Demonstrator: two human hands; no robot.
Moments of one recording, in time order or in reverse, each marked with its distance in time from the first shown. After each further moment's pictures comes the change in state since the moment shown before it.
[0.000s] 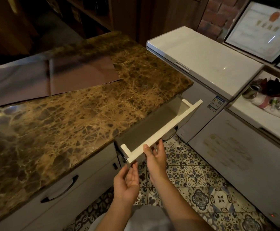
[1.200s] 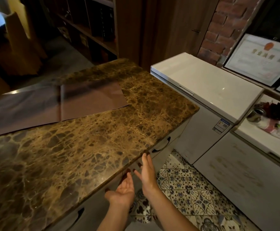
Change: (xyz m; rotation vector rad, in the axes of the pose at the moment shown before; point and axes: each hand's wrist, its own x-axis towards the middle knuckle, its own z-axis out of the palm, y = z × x) left_hand 0.022 0.056 0.068 -0.244 0.031 0.126; right_hand 0.031 -0.026 0.082 0.075 -0.098 0.163
